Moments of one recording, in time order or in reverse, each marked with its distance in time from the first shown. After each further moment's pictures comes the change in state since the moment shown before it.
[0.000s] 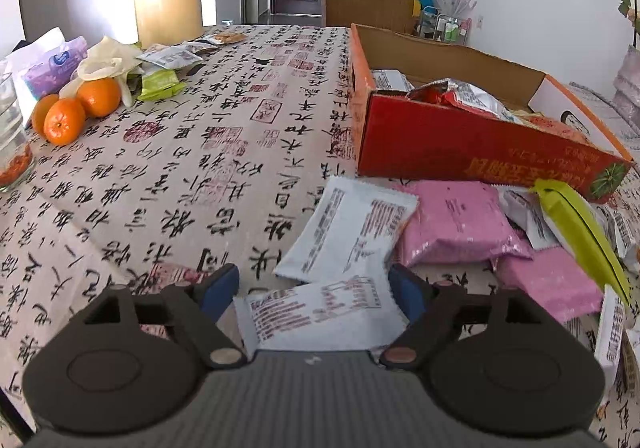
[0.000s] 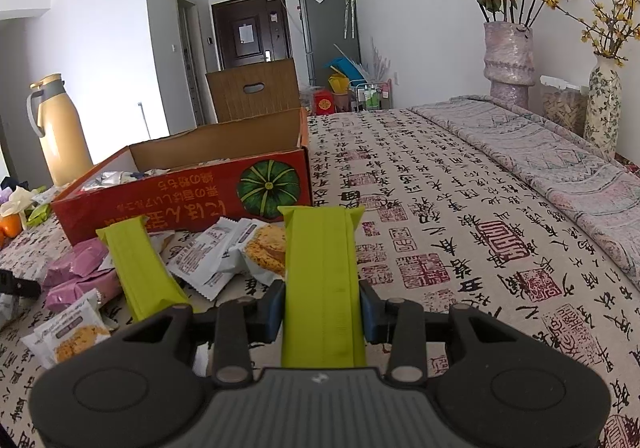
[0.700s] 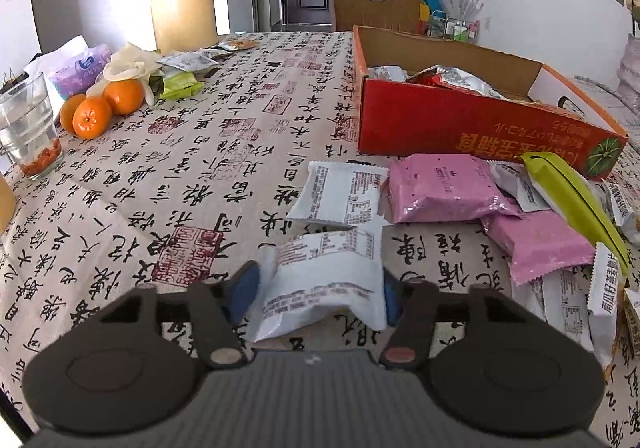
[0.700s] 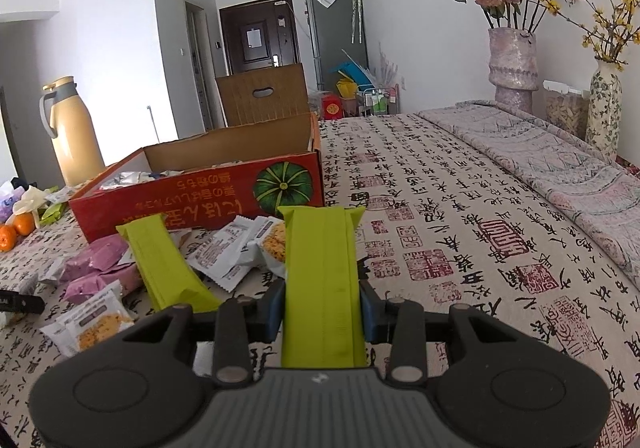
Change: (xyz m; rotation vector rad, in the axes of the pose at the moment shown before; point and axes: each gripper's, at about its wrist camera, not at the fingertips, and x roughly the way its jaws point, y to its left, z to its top) left arm -0.024 -0.010 -0.026 0.018 -0.037 0.063; right arm -0.018 0.005 -0.006 -0.007 -0.015 0.024
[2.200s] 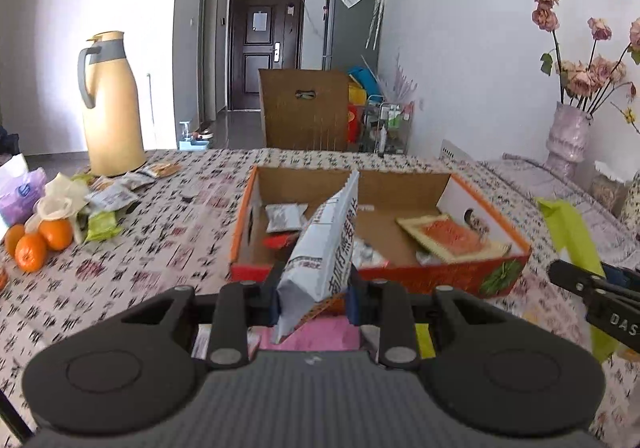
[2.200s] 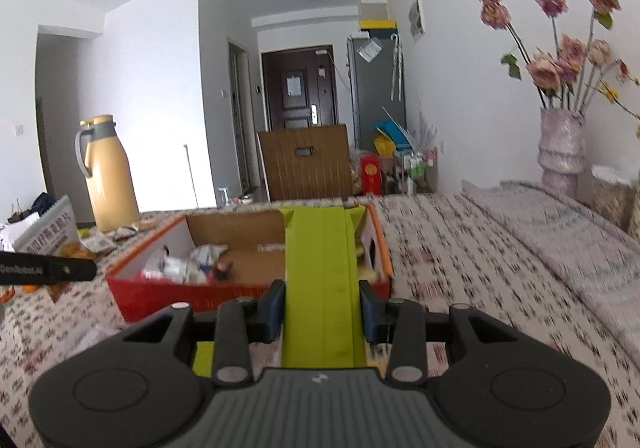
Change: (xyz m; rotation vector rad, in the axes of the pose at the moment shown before) left arm -0.044 -0.071 0.078 0.054 -0.276 -0.168; right arm 0.014 0.045 0.076 -0.087 -0.172 0.092
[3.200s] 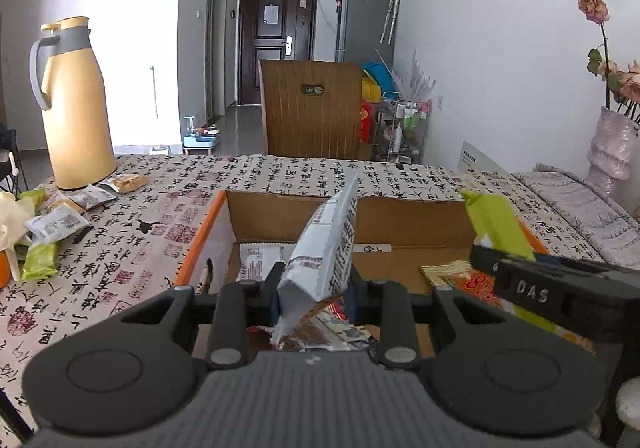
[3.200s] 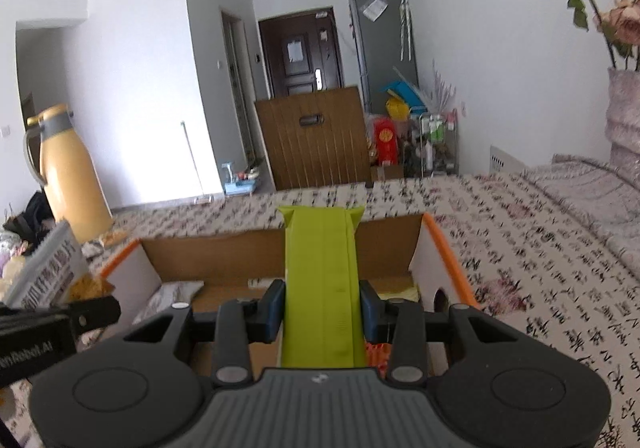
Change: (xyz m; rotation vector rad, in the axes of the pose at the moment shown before) left arm 0.132 -0.016 0.039 -0.023 0.018 0.032; right arm 0.196 0.005 0.045 0.059 0.135 0.036
